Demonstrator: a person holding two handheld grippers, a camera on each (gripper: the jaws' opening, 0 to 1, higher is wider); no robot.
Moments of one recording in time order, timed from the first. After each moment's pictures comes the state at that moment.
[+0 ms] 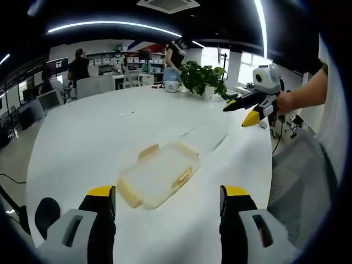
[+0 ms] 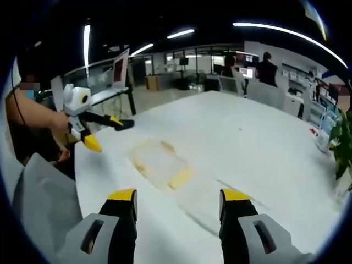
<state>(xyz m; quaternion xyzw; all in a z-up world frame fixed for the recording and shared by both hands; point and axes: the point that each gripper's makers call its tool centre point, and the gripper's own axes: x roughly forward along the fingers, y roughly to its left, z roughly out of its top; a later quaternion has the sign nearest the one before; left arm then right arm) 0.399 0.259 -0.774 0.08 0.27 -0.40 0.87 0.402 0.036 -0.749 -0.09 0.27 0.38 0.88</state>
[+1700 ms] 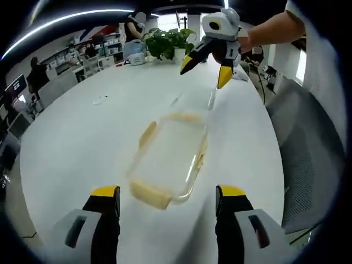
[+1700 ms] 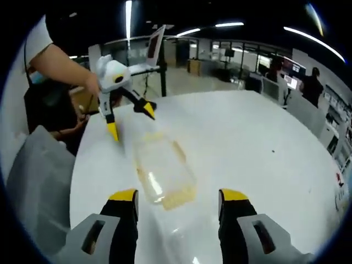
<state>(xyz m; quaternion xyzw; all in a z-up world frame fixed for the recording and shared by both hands) 0.443 0.267 -0.812 0.23 0.31 -0.50 0.77 0.455 0.089 -0.769 -0.20 0.28 0.51 0.78</state>
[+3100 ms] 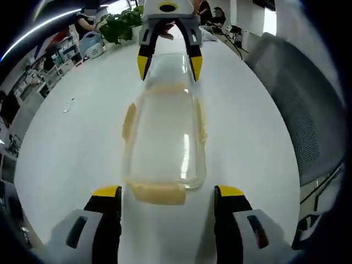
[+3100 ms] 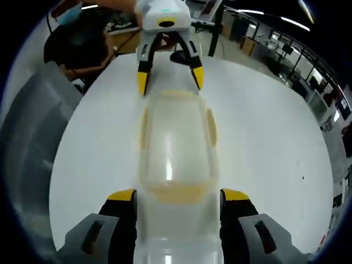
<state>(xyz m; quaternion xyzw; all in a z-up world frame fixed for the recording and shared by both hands) 0.453 0.268 -0.849 0.38 0.32 -0.58 0.65 0.458 0.112 -0.839 -0.37 0.33 0.59 0.63</state>
